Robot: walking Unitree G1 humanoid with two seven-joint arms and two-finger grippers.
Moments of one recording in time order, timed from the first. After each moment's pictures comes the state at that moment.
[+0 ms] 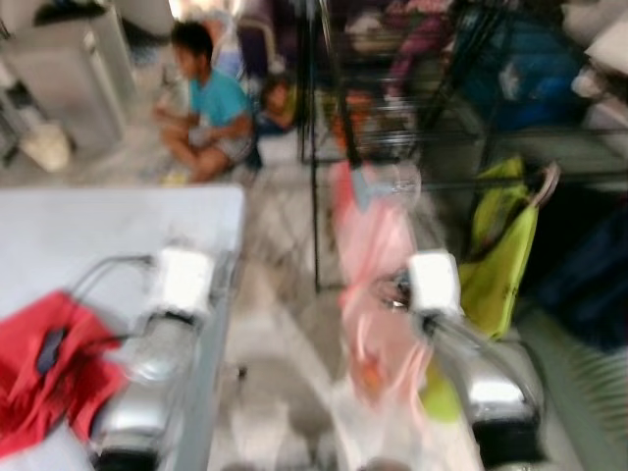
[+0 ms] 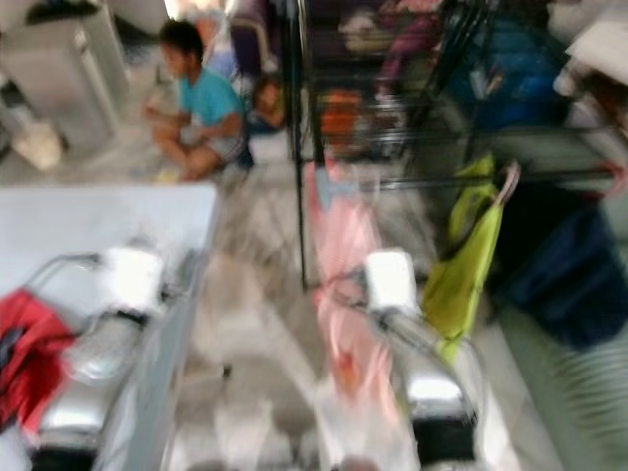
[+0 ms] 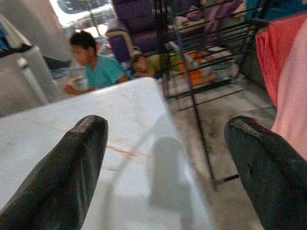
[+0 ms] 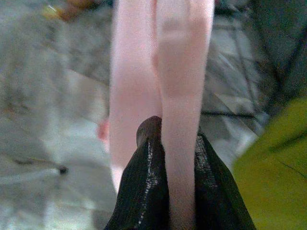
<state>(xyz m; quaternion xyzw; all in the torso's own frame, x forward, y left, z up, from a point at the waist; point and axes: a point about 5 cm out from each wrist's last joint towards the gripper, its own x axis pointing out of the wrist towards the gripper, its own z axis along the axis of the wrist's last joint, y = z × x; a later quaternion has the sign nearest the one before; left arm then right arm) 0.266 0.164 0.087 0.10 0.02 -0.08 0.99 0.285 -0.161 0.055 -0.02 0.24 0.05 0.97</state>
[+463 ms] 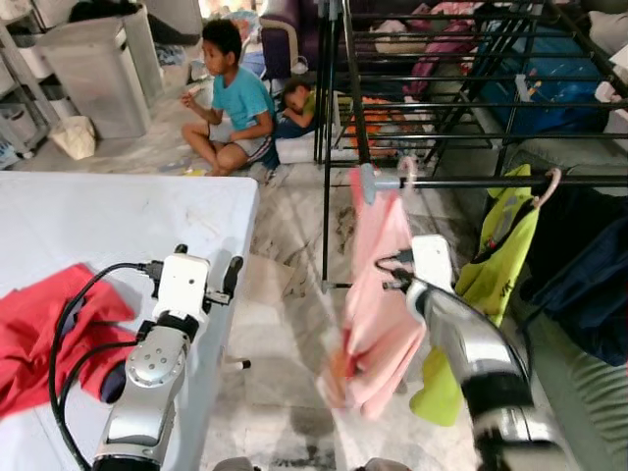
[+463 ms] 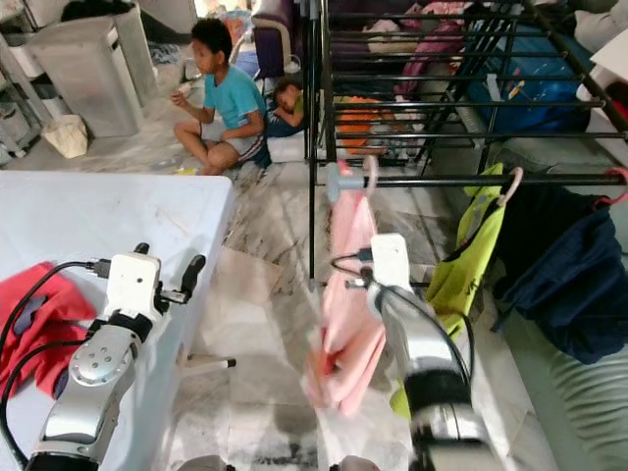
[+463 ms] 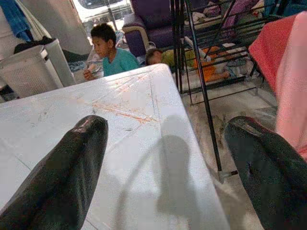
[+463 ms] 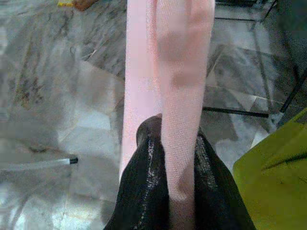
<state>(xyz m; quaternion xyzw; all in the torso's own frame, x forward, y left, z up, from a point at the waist) 0.260 0.170 0.084 0.10 0.03 -0.07 0.99 0.322 -0.156 0.058 -0.02 0.27 0.06 0.96</state>
